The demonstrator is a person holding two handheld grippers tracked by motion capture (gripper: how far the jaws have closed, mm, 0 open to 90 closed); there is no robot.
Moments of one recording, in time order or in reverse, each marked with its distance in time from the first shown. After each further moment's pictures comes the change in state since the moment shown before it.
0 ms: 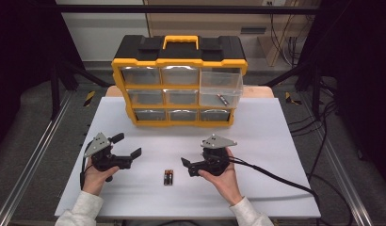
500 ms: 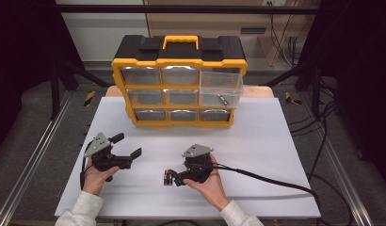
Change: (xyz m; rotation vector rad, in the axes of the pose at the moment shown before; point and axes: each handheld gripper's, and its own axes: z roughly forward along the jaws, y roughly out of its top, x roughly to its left) left arm 0.000 0.000 0.000 0.002 0.001 0.004; right arm 0.029 -0.019 0.042 0.137 0.022 -0.070
